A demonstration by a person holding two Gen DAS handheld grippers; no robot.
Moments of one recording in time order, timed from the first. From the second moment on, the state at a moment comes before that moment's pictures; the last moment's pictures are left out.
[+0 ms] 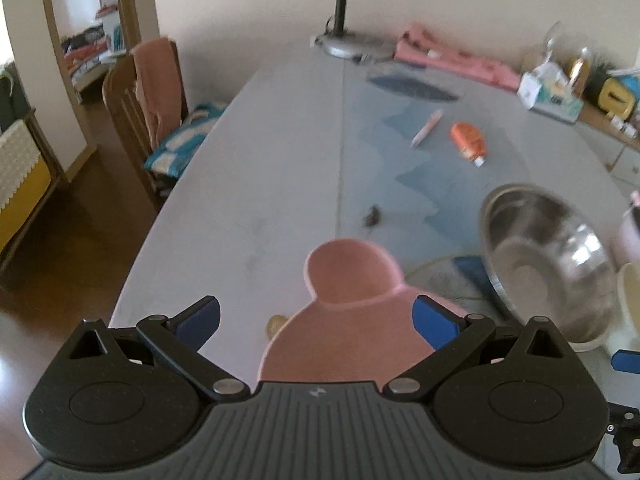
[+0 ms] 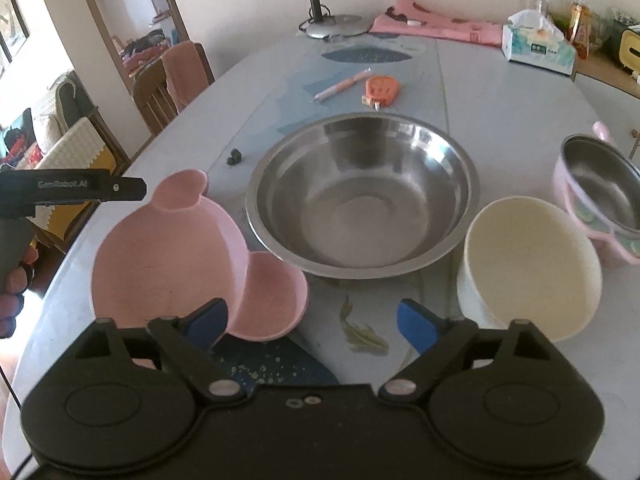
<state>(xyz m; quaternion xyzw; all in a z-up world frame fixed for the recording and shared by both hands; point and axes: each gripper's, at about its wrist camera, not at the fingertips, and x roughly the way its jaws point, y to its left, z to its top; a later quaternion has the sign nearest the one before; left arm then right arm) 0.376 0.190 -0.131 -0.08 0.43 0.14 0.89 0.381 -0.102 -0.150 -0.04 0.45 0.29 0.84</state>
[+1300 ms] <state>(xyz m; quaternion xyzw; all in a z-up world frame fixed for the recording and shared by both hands) 0.311 0.176 -0.142 -0.14 0.47 0.12 0.86 0.363 -0.127 -0.162 0.02 0.53 0.25 0.81</state>
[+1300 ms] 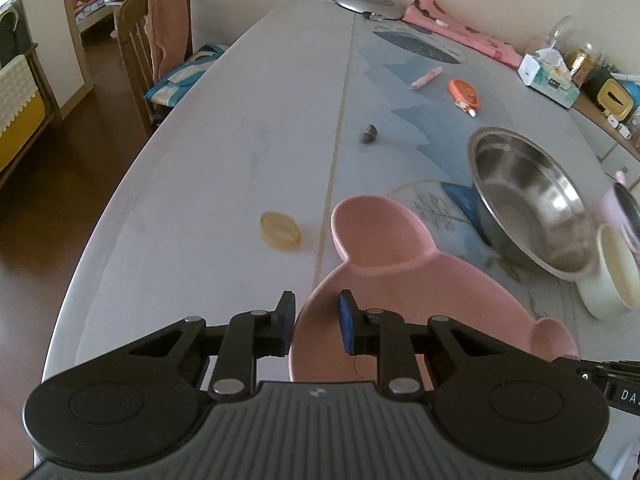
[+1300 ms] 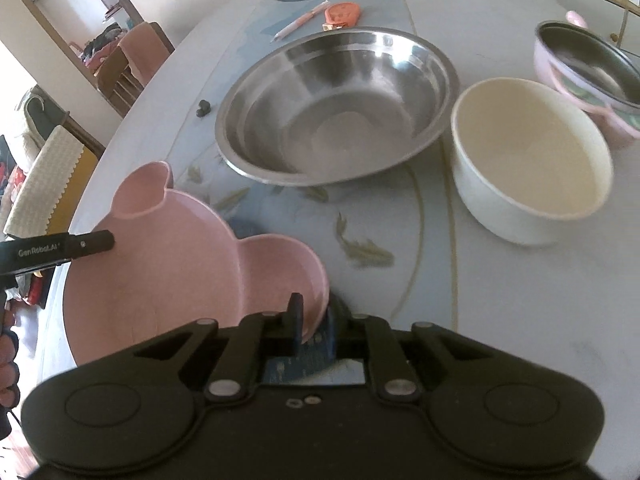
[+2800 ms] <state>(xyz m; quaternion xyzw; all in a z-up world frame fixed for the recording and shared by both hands) 0.195 -0.125 -0.086 -0.06 0.44 -0.08 0.89 0.199 -0.428 -0.106 0.15 0.47 0.06 0.87</state>
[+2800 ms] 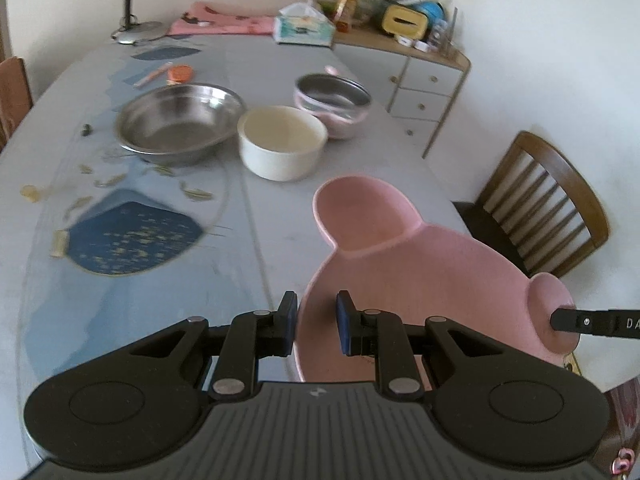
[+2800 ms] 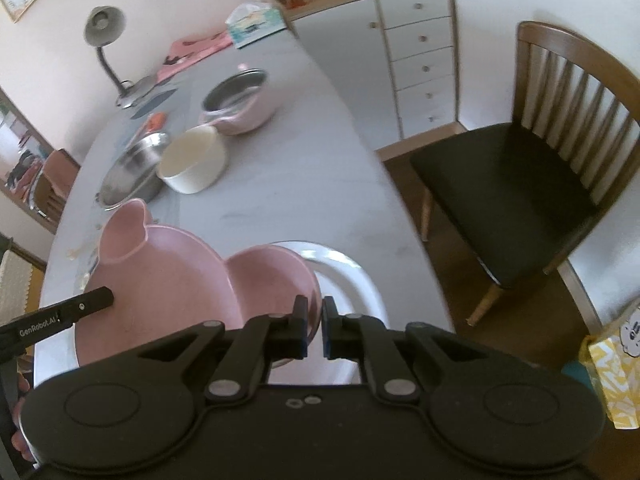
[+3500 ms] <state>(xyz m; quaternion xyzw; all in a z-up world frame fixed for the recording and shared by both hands) 0.192 -0.181 -0.134 -0.05 0.49 -0.07 0.86 0.246 -0.471 -0.146 0.11 0.50 0.08 0.85</state>
